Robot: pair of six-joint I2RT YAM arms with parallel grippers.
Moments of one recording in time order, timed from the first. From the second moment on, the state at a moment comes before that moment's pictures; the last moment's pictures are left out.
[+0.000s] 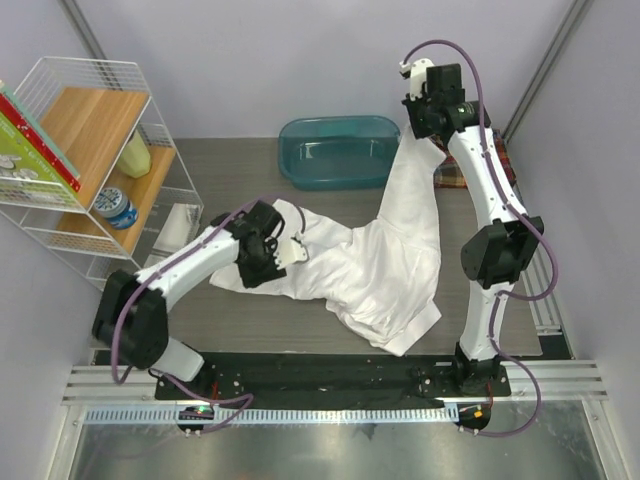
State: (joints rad) left arm -0.55 1.41 1.02 -0.97 0.05 0.77; right arm 0.17 2.03 2.23 -0.79 0.06 -0.26
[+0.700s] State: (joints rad) left arm -0.27 1.77 1.43 -0.94 0.33 0.55; right arm 0.37 1.33 1.24 -0.95 -0.28 -0.44
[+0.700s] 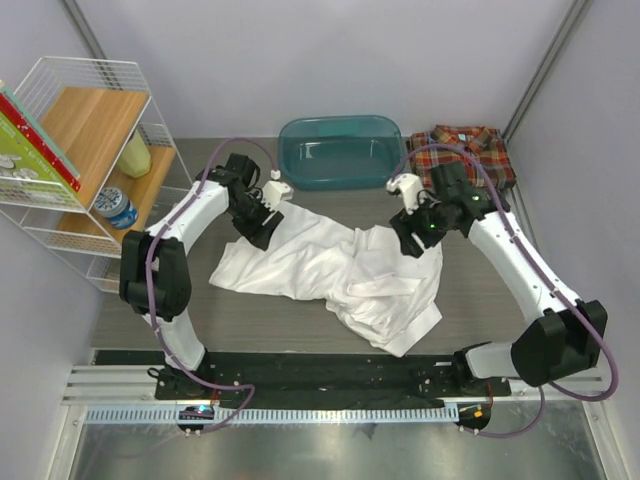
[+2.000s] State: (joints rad) left arm -0.41 1.88 1.25 -0.96 0.21 0.87; right arm -0.07 1.97 1.37 -0.75 -0.33 -0.40
